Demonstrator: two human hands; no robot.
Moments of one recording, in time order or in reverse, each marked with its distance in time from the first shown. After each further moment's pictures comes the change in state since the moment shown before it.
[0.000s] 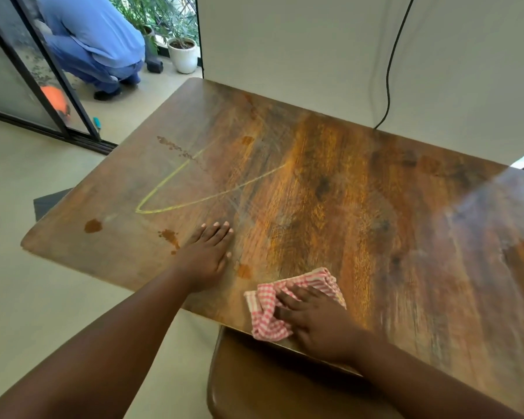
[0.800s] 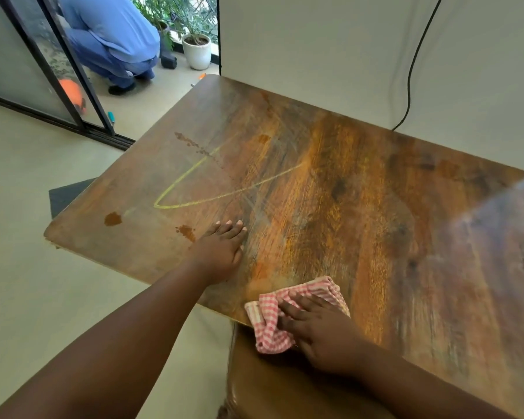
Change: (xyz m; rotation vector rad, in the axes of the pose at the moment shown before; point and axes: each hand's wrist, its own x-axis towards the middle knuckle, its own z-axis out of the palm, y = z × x) left_hand 0.000 -0.002 -0.007 -0.060 0.017 -0.031; right_hand 0.007 -0.025 0.000 0.000 -0.079 -0.015
